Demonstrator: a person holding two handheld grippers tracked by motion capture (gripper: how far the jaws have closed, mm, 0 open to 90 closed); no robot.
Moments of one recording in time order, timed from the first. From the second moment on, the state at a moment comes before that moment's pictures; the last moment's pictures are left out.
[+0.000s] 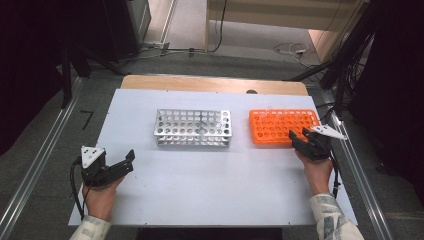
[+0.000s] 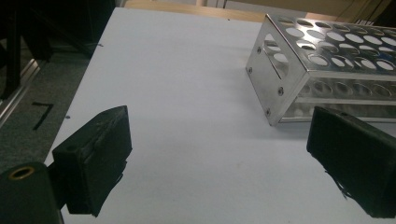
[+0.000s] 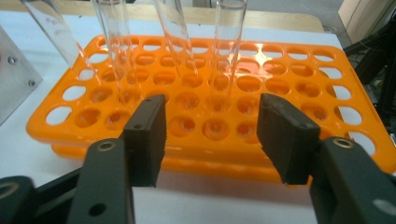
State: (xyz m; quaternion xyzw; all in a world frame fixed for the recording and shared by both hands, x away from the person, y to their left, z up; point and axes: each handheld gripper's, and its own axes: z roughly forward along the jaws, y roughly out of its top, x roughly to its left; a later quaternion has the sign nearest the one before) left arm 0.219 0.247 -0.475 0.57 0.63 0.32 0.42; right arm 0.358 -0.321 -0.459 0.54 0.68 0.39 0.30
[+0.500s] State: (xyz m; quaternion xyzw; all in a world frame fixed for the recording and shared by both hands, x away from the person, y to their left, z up) left arm 0.219 0.248 -0.475 0.57 0.63 0.32 0.42; right arm 0.388 -0.318 -0.468 0.55 0.67 0.38 0.32
